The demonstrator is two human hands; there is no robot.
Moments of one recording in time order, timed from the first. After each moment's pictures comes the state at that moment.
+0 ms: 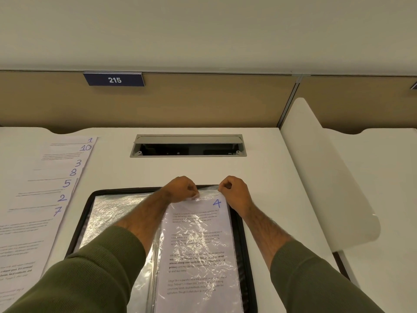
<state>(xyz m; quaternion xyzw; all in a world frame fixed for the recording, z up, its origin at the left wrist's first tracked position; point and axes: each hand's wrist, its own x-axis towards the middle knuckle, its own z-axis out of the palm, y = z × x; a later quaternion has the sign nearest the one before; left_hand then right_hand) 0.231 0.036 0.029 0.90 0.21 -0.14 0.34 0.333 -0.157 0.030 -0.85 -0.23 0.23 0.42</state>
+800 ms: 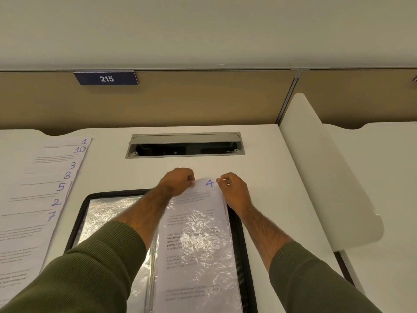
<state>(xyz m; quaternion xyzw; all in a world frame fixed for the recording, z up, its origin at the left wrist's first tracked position) 0.256 0.046 0.029 0.93 0.24 -0.11 0.25 0.339 -0.153 0.029 -0.86 -0.19 0.21 0.43</state>
